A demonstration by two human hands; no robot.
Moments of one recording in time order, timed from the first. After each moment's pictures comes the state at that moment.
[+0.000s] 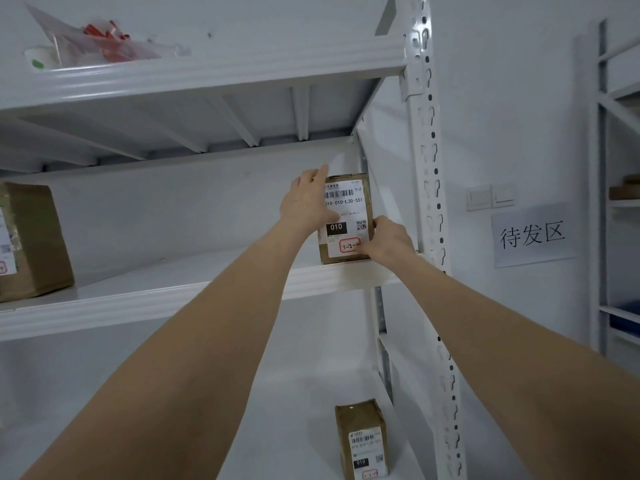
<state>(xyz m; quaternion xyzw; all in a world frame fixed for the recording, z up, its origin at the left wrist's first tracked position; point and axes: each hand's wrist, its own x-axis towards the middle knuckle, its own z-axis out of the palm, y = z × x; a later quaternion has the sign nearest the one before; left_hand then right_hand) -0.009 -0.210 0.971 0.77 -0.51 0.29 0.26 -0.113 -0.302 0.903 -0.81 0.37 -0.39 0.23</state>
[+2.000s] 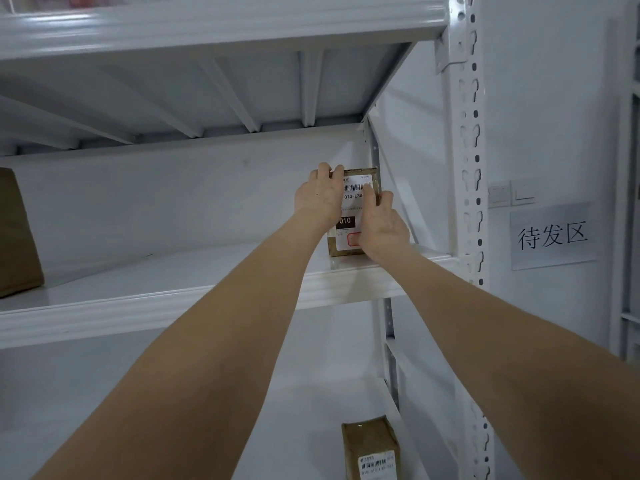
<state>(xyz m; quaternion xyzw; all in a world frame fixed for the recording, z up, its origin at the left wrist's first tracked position) 0.051 -0.275 0.965 0.76 -0.49 0.40 0.16 -0.039 -0.332 0.913 -0.83 0.36 -0.43 0.03</state>
